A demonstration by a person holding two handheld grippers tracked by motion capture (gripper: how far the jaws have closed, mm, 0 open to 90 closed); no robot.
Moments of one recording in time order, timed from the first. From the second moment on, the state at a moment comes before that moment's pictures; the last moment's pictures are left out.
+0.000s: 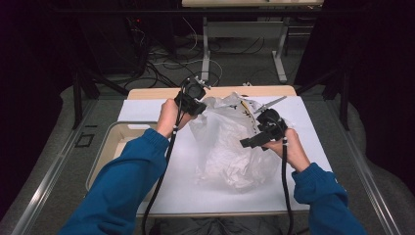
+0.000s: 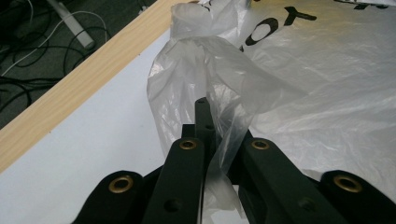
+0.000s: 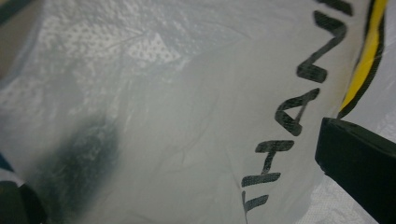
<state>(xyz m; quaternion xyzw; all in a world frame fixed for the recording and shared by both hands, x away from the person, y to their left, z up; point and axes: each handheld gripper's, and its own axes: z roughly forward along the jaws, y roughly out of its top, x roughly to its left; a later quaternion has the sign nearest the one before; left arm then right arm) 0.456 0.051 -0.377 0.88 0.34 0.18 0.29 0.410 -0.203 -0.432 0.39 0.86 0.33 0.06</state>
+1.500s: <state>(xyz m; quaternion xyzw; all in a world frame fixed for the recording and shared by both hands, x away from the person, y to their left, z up) 0.448 0.084 -0.357 0.88 0.33 0.18 0.30 0.401 -0.263 -0.367 0.38 0.84 0.35 0.15</state>
